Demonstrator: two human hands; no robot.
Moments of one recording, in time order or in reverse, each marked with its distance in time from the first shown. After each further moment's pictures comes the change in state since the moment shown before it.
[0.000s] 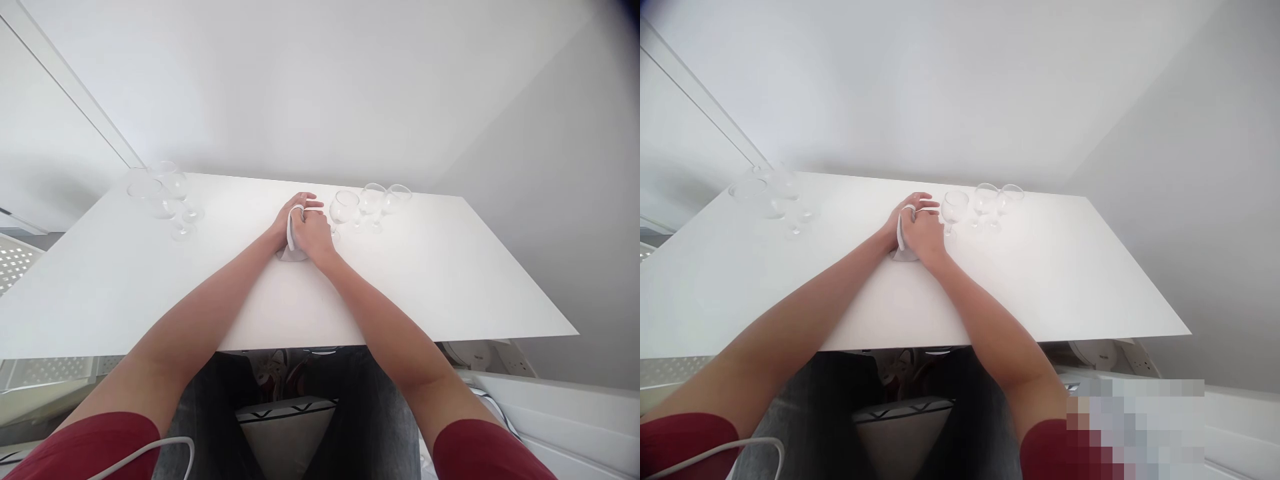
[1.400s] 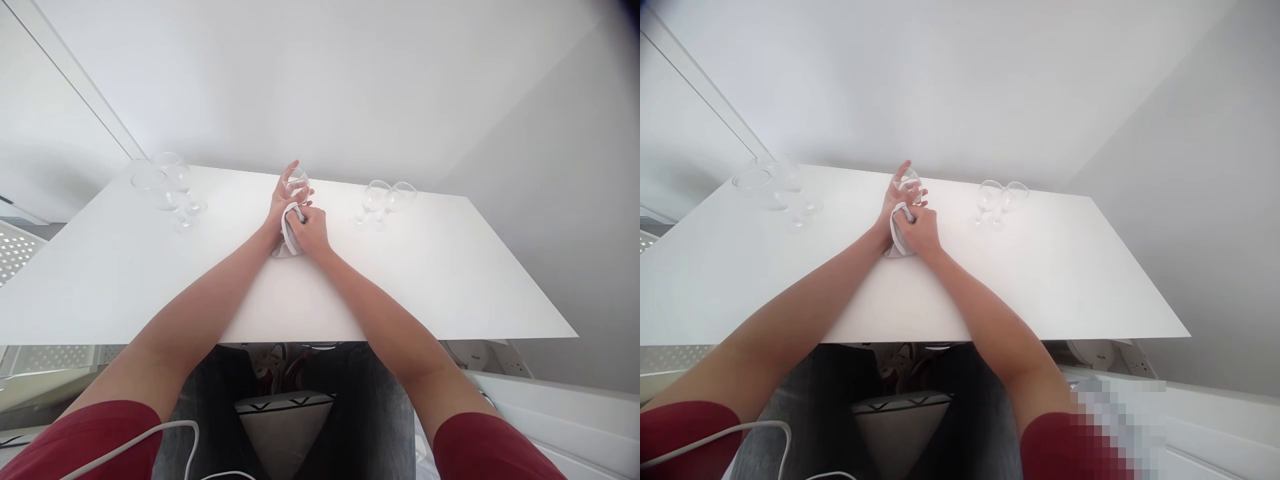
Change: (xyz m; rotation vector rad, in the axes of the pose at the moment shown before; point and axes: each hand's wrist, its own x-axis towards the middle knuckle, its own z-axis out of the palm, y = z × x) left_hand 0.003 0.007 -0.012 -0.017 0.118 0.296; right_hand -0.002 0.011 0.015 0.276 0.016 -0.327
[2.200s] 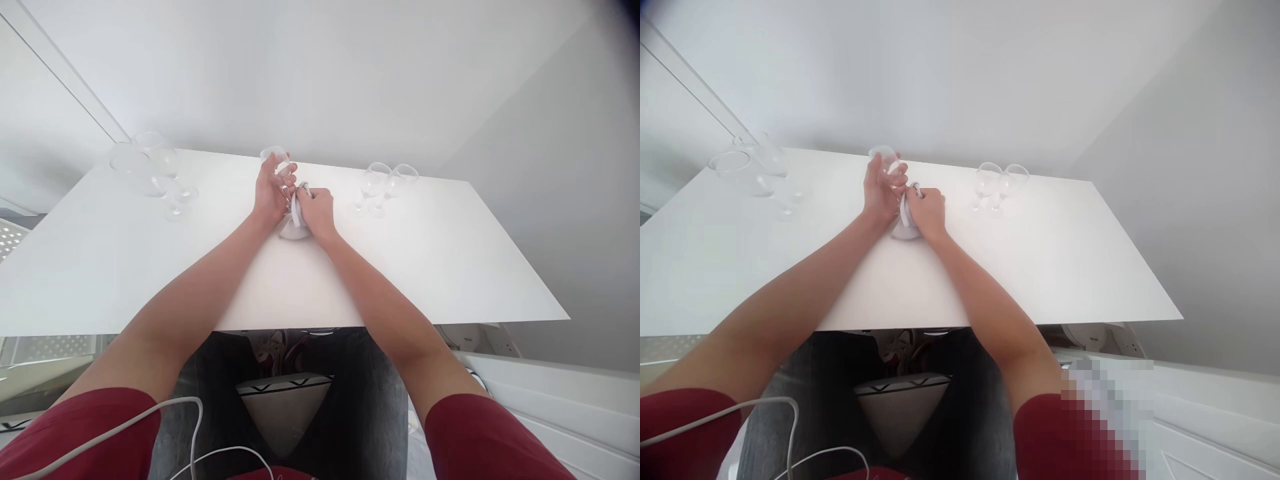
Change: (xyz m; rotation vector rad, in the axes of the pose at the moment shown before) left_hand 0.006 0.008 0.000 -0.269 0.152 -0.072; right_hand 0.024 0.013 -0.015 -0.106 0.078 0.209
